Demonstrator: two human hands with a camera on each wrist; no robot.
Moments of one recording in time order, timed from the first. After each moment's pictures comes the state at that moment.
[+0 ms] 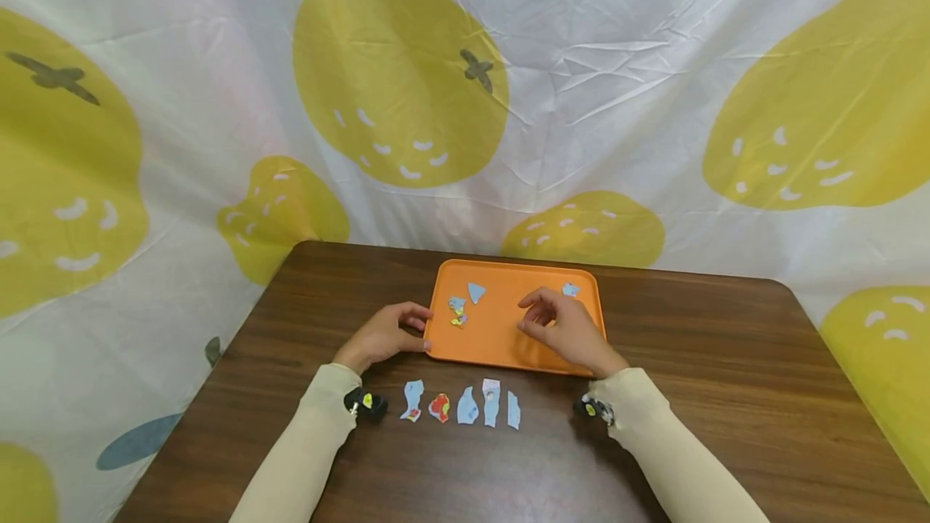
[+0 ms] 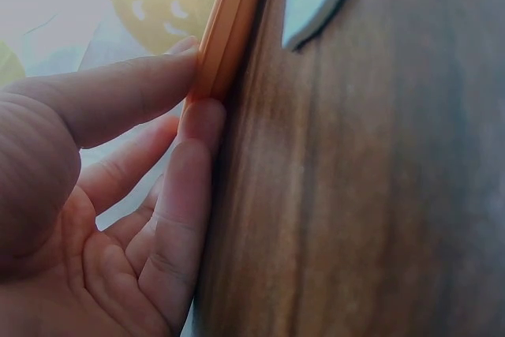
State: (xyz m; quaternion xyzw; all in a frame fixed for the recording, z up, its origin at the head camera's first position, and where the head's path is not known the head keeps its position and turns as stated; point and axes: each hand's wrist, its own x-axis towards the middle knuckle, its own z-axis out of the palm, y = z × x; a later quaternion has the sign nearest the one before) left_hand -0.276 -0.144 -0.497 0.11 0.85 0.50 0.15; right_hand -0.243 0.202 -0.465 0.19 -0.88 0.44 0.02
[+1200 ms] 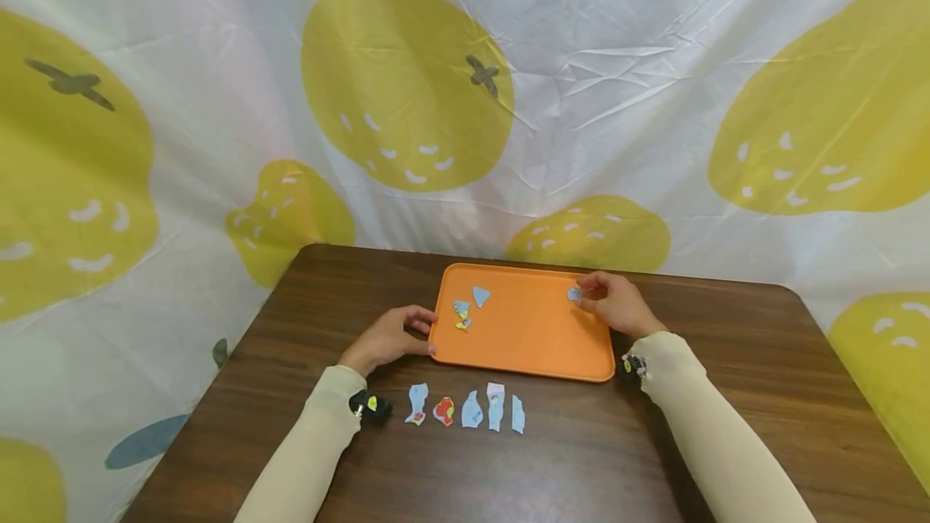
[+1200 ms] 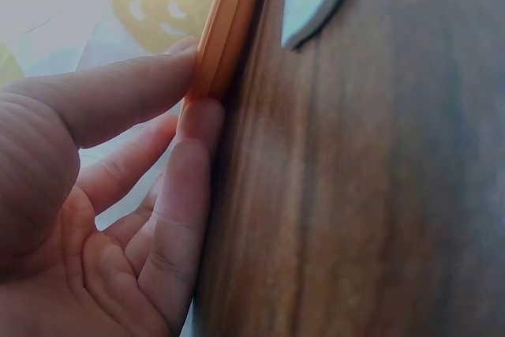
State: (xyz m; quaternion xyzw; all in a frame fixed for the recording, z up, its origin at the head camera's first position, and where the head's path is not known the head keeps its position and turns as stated) left_hand -0.277 -0.145 -0.498 0.11 0.84 0.50 0.15; right_hand -0.310 0.289 -0.483 0.09 -0.91 0.40 -0.01
